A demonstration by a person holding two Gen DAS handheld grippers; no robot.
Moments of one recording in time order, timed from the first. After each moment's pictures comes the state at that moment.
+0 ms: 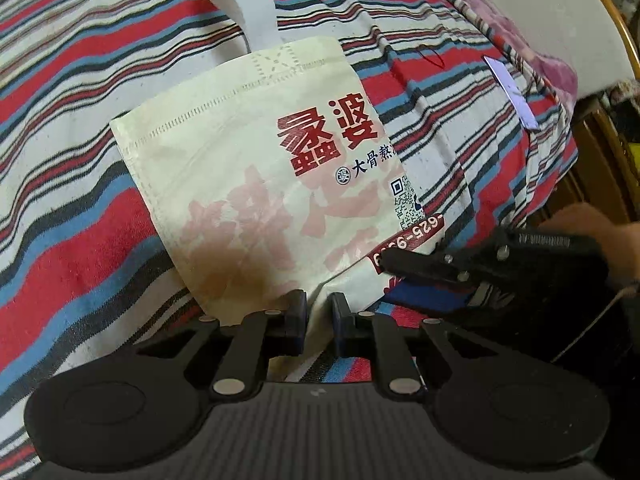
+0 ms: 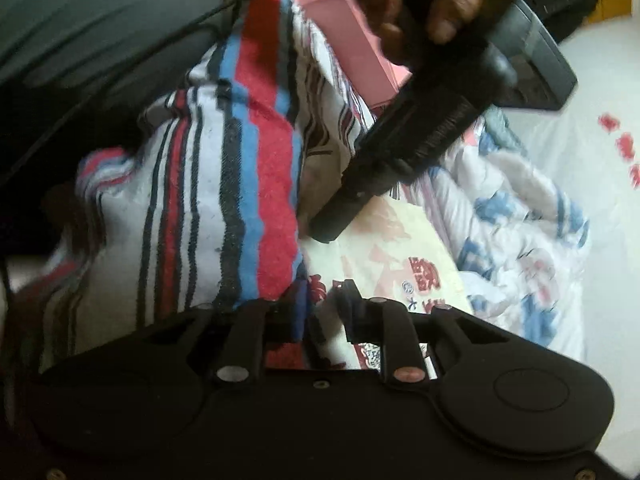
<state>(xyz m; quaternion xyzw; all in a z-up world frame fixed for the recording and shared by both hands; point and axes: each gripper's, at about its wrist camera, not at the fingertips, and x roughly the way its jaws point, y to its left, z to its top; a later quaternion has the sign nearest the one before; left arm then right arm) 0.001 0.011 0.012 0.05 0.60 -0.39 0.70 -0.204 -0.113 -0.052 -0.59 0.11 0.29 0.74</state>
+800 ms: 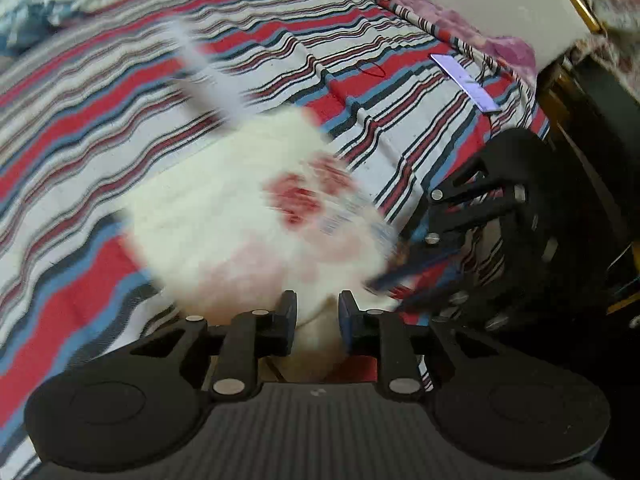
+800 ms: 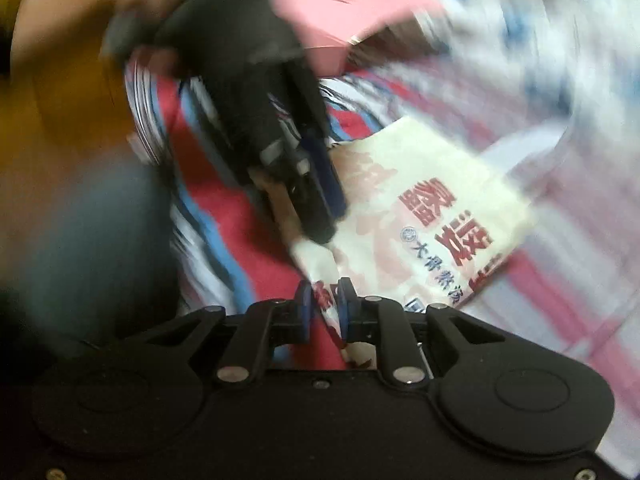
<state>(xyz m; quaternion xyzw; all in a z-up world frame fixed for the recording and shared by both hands) -0.042 0.005 0.037 0.12 0.51 -0.45 0.72 -0.158 -0.173 0.017 -0.09 0.42 0.40 0.81</state>
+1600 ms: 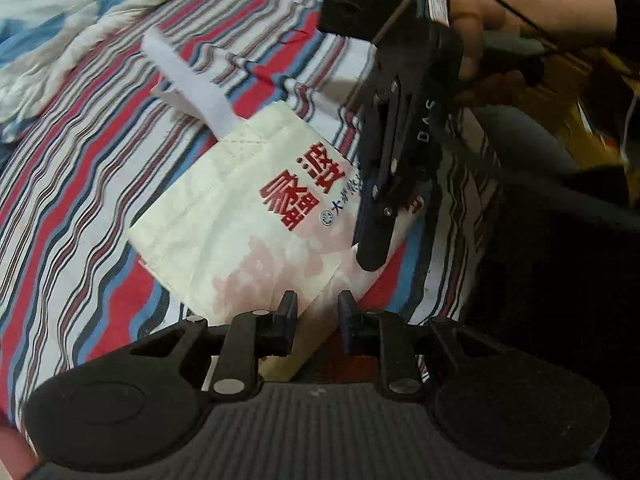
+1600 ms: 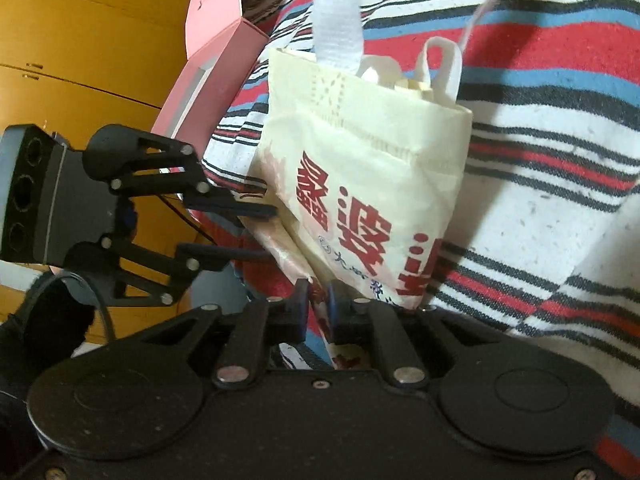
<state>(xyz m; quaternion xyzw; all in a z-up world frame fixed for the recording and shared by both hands) -0.079 -0.016 0.046 0.32 0.43 -0.49 0.69 -0.076 -0.228 -0.040 0.23 0.60 0.39 0.66</state>
